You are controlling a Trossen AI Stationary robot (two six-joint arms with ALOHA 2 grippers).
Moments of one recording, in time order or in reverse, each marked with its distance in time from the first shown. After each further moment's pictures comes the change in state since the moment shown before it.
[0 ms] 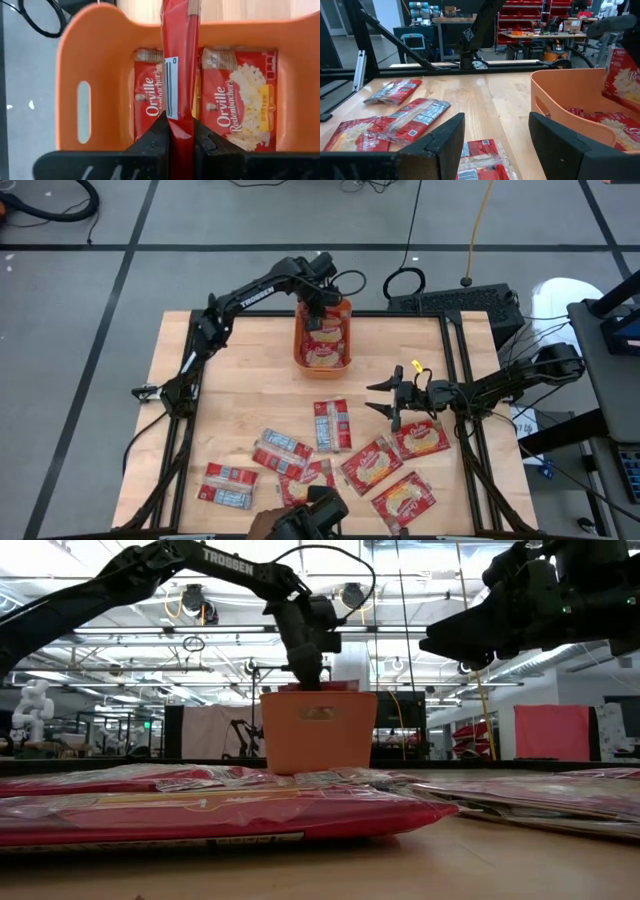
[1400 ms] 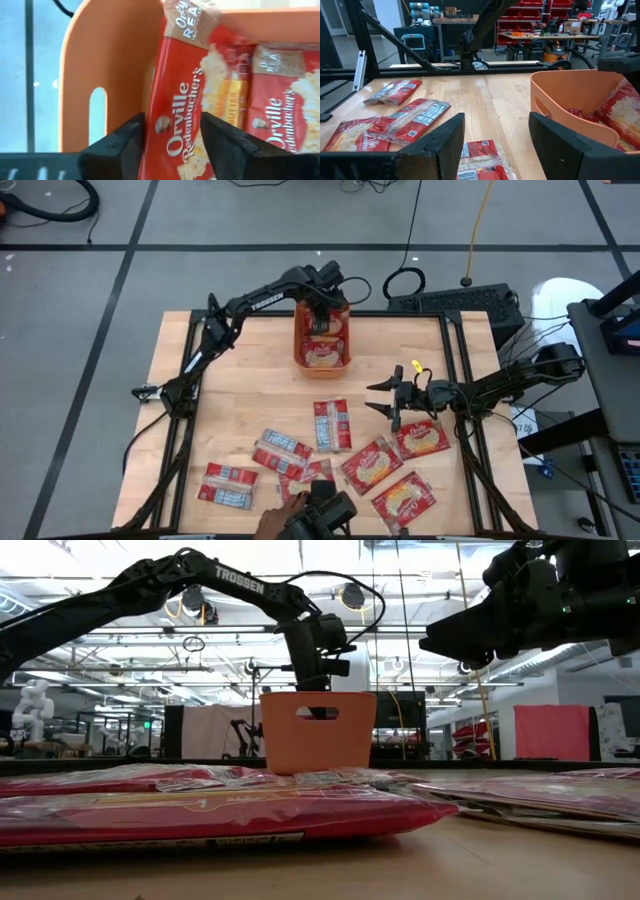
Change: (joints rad) left arm -0.019 0.086 -0.005 0.106 -0.170 -0.060; right arm 0.000 0.000 0.001 0.004 0.000 -0.008
